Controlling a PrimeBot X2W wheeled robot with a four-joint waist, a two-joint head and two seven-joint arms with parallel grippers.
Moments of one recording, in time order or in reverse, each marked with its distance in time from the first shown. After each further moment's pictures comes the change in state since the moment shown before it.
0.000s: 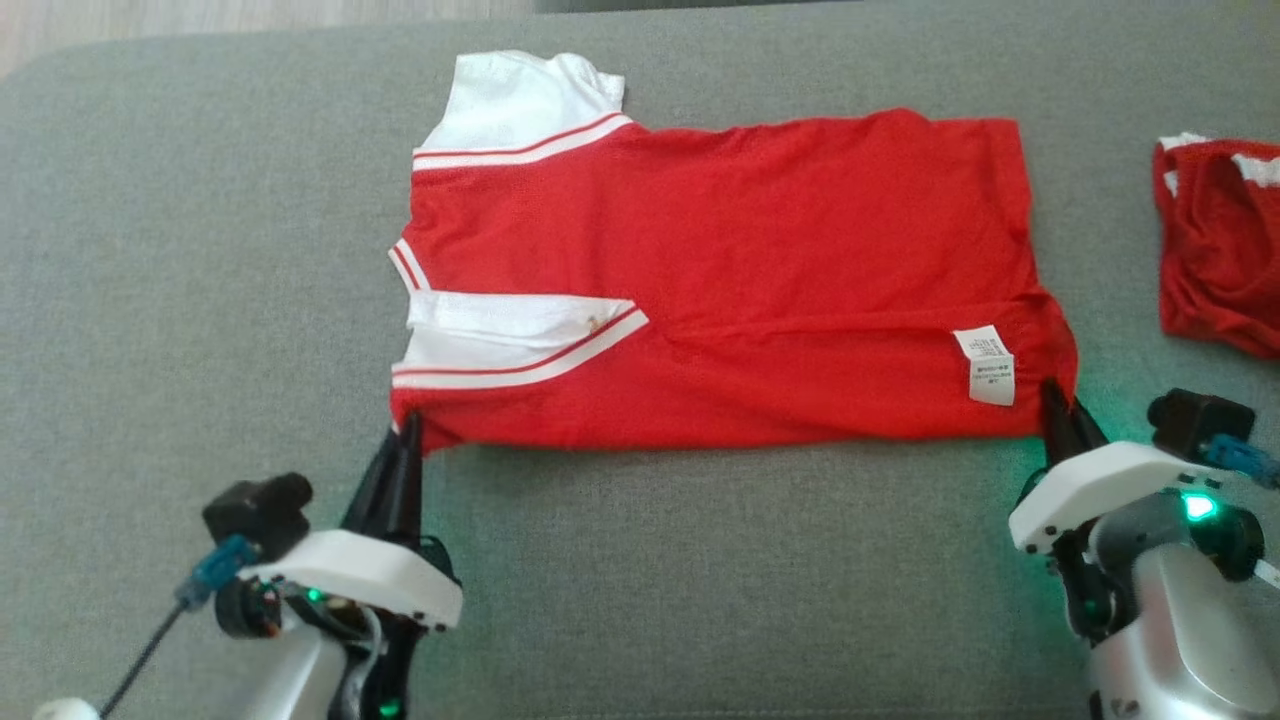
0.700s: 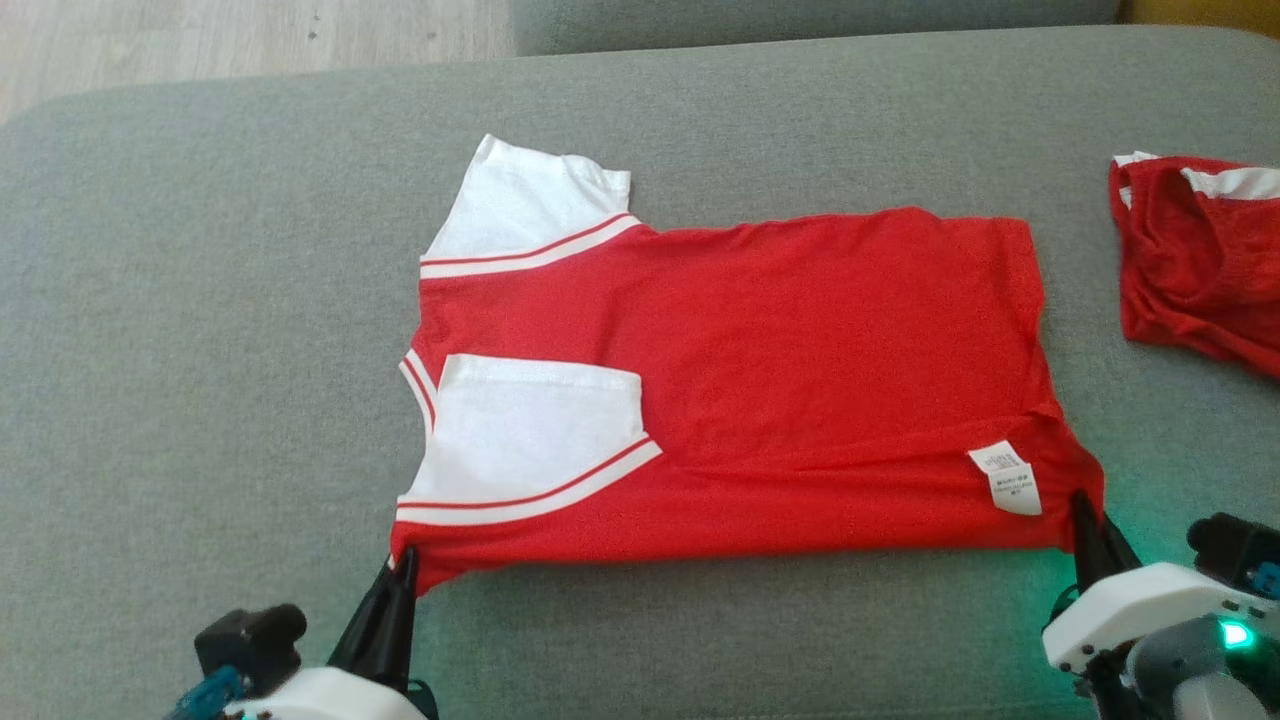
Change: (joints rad) left arm 0.279 0.119 -0.025 -0.275 0.009 0.090 0.076; right arm 0.267 0.003 -0.021 -0.212 0.120 0.000 0.045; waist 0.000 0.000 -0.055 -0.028
